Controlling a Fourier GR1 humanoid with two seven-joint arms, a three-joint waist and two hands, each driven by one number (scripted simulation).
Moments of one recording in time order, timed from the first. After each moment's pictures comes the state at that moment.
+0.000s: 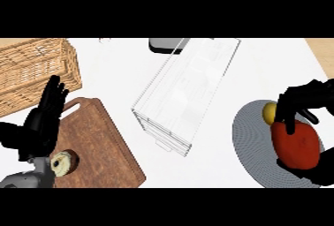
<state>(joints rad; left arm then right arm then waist) -0.08 0.19 0.04 -1.67 0.03 0.17 0.15 -0.33 -0.58 0.00 -1.97 0.06 0.55 0.10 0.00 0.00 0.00</state>
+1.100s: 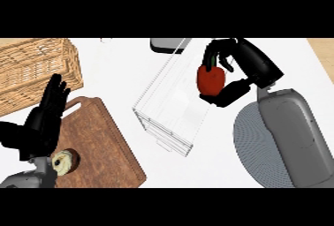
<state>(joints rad) -0.09 0.16 0.05 -1.70 0.00 0.15 0.18 -0.71 -0.22 0.09 -1.36 0.37 0.29 -0.04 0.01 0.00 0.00</state>
